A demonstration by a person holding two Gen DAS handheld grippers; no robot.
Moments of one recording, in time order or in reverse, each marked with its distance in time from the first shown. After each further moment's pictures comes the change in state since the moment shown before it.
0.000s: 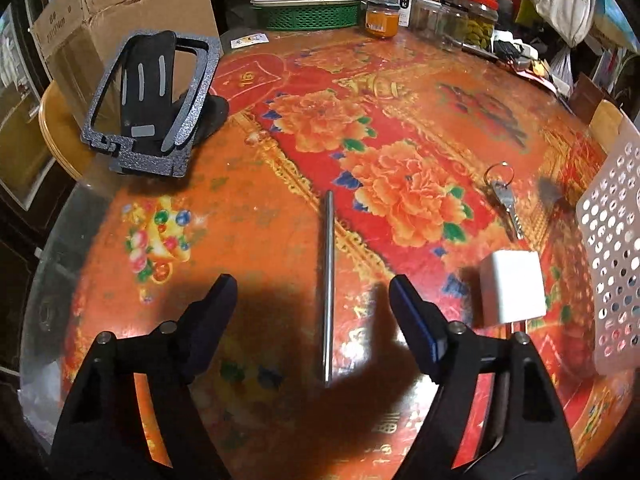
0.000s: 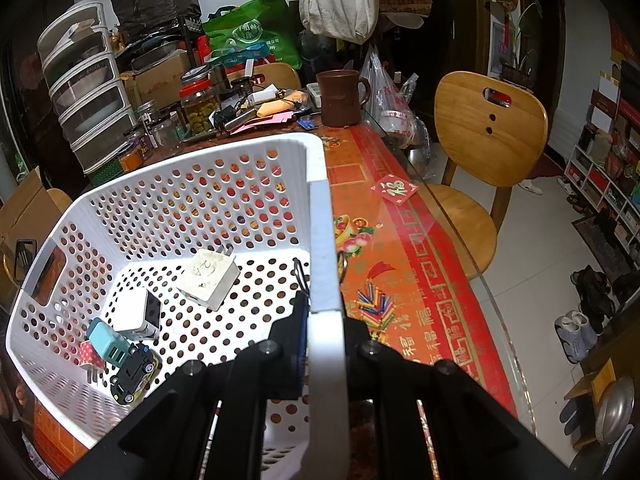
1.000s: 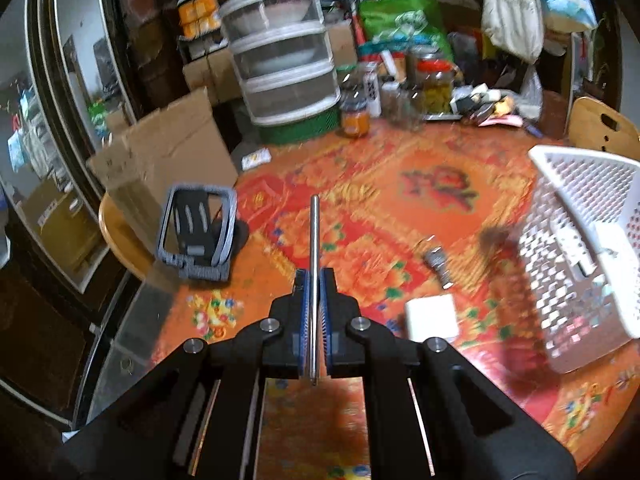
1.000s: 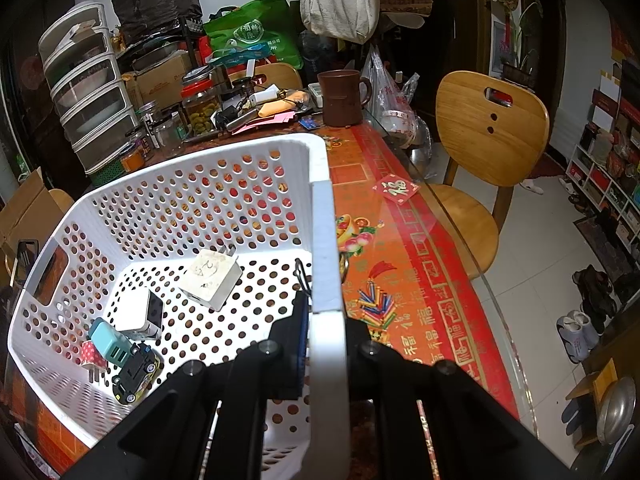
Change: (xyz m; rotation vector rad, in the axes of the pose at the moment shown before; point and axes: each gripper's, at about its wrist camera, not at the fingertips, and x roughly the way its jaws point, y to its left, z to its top) left arm -0.133 -0.056 0.005 0.168 -0.322 0.127; right arm 0.001 0.001 0.002 0.000 0.002 0.006
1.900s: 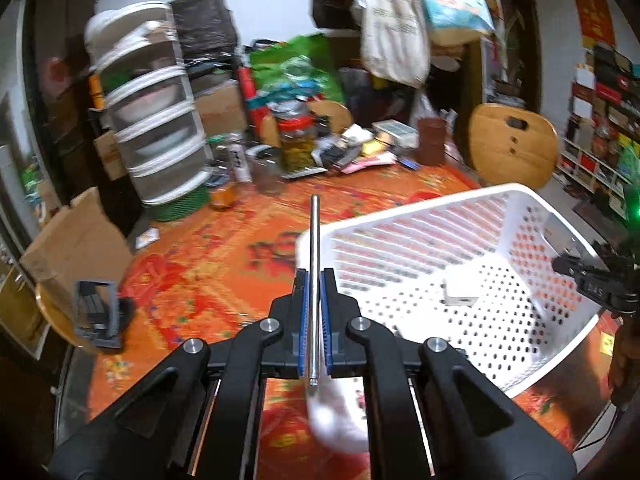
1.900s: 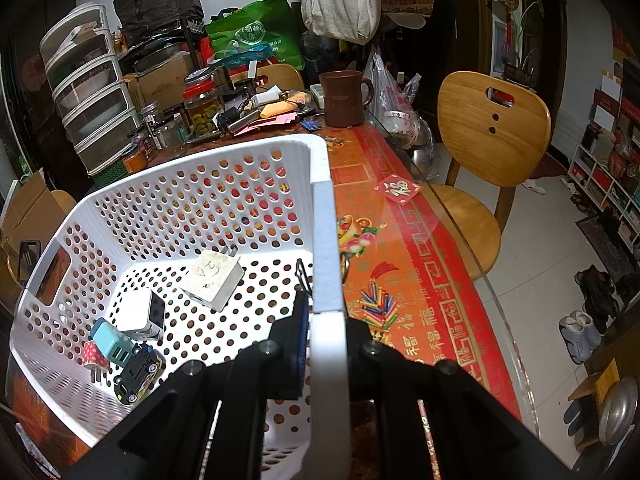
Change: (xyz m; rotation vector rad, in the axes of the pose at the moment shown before) left arm -0.090 -0.185 0.051 0.172 -0.114 -0.264; right arm 0.000 0.001 -0.001 0.004 -0.002 0.008
